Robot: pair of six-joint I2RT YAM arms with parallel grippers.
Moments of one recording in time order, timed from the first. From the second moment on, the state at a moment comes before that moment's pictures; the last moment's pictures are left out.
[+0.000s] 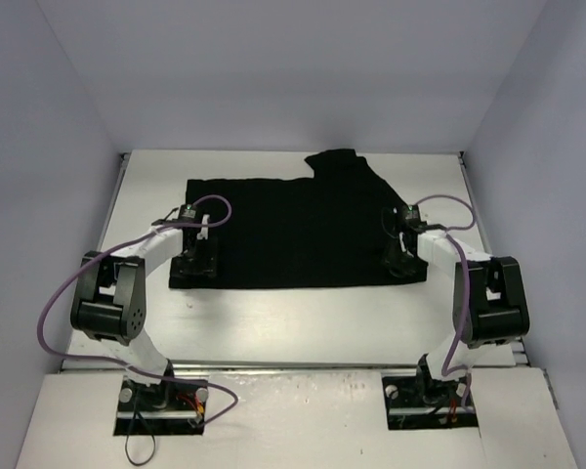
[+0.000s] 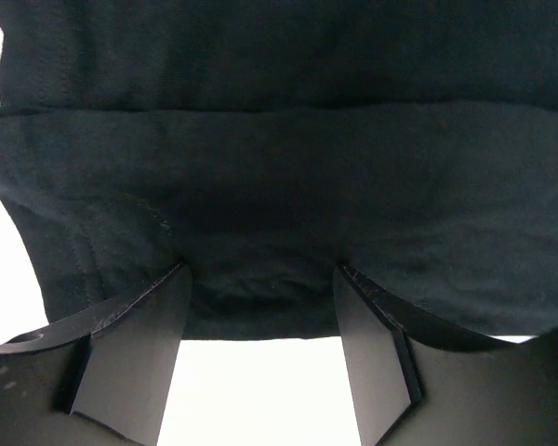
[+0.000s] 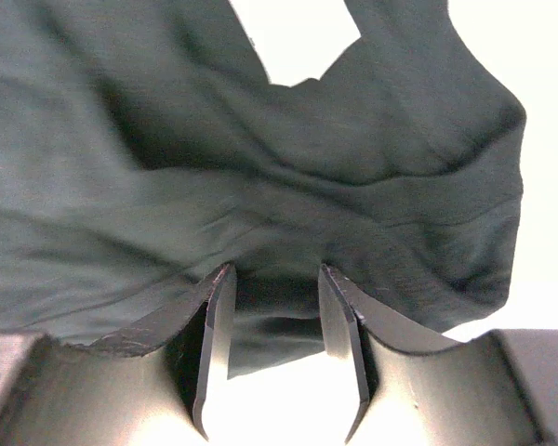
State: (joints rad) left arm -0.17 1.67 1.01 -0.62 -0.03 -0.20; right arm 0.11 1.61 0.88 -0.44 0.14 0.50
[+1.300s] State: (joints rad) left arm -0.18 1.68 1.07 -0.59 0.05 -0.26; right arm 0.15 1.66 0.97 -0.46 0.20 0.42
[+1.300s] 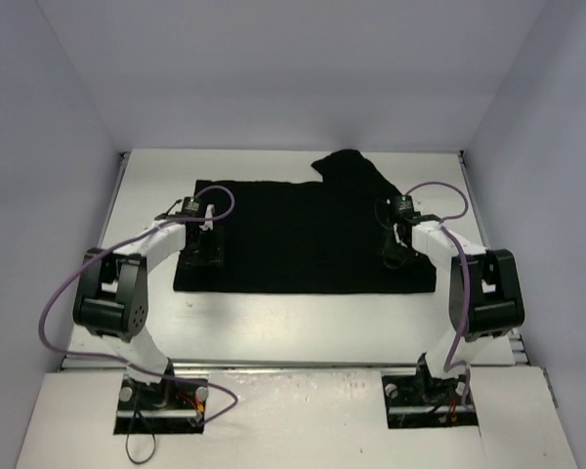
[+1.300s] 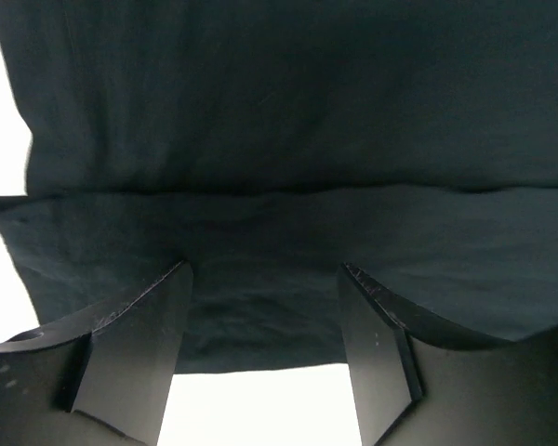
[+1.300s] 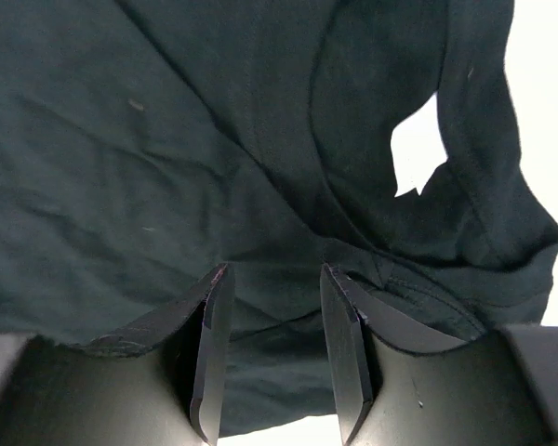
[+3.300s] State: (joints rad) left arm -0.08 1.82 1.17 -0.48 0.00 -0.31; right arm 0.12 1.74 0.98 -0.33 0.23 0.45
